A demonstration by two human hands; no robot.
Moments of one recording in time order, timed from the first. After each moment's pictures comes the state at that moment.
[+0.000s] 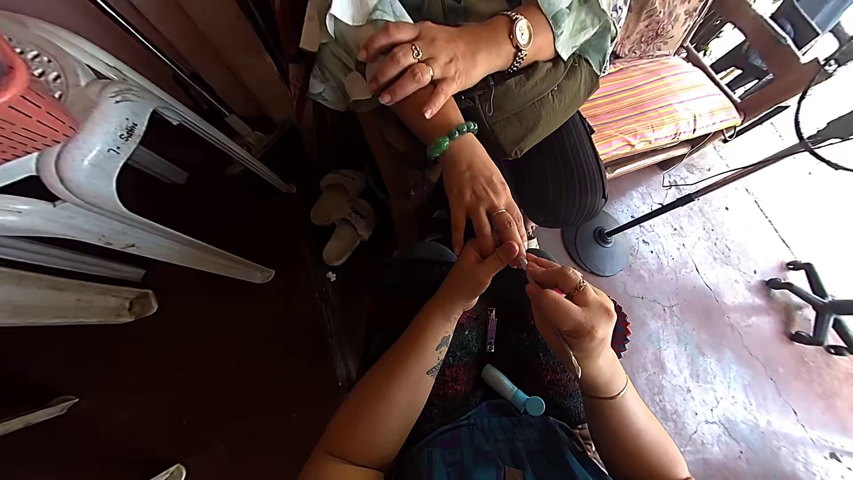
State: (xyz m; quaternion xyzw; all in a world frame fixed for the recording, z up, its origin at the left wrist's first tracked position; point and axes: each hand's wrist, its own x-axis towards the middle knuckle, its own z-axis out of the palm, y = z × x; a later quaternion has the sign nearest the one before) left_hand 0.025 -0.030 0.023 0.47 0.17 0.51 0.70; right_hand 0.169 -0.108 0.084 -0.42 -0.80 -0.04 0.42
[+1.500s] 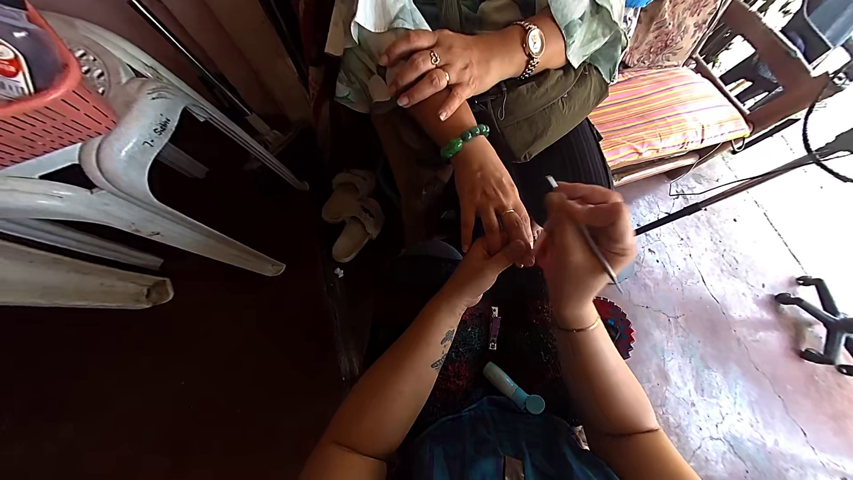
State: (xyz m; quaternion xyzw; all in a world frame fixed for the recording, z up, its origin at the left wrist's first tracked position) left_hand 0.021 -0.031 0.025 0.46 0.17 0.50 0.71; right_hand 0.137 -0.041 0.101 -0.33 -0.62 0.12 0.70
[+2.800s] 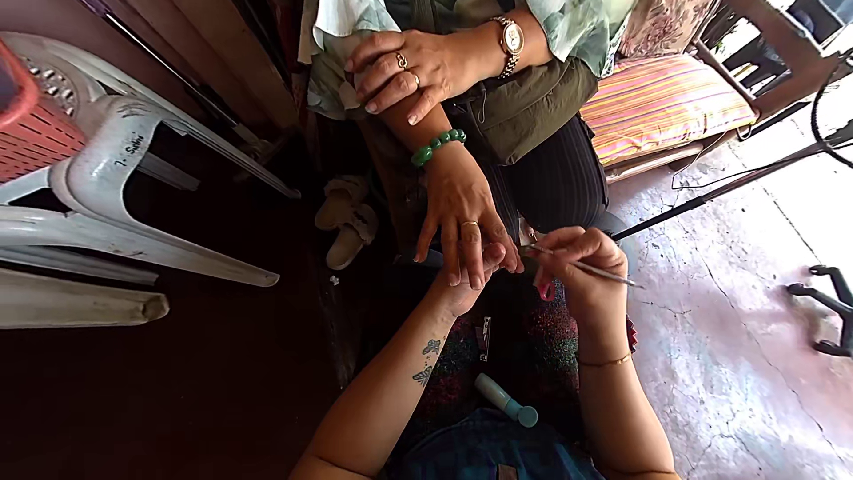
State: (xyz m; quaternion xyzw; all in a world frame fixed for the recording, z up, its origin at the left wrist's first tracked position) left_hand 0.028 -0.021 0.018 0.35 0.09 0.52 0.77; right_hand 0.205 -0.060 0.077 -0.34 -0.57 0.42 0.62
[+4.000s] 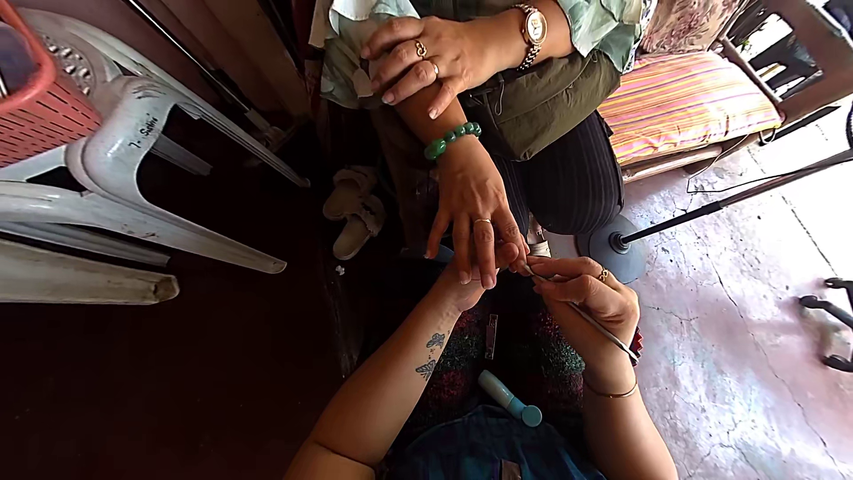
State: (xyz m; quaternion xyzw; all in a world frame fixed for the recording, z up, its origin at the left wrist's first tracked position) left_hand 0.024 -0.021 0.017 0.35 0.09 0.53 0.77; right_hand 0.188 -0.086 0.078 -0.37 -0.73 0.19 0.54
